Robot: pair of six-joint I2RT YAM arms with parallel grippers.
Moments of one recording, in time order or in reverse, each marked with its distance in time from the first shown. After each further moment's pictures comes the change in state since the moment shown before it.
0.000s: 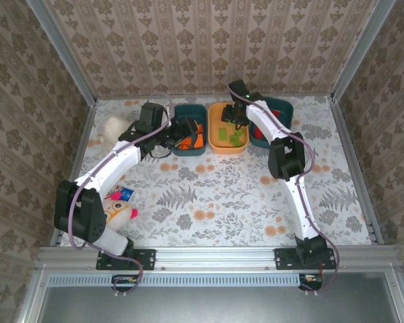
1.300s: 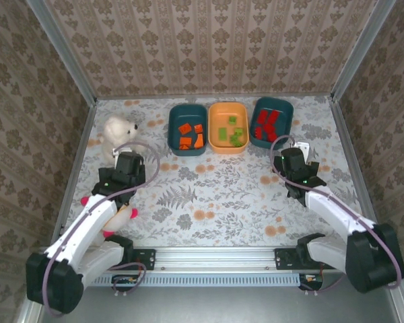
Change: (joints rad) left arm 0.082 -0.551 -0.561 -0.185 -1.004 0.634; right arm -0.076 -1.402 -1.855 0.776 0.518 -0.218
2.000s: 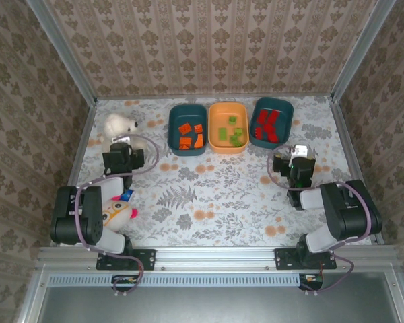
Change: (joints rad) left arm 0.276 0.502 -0.128 0.956 0.310 0.199; right arm -0.174 0.373 -0.275 0.966 -0.271 -0.220
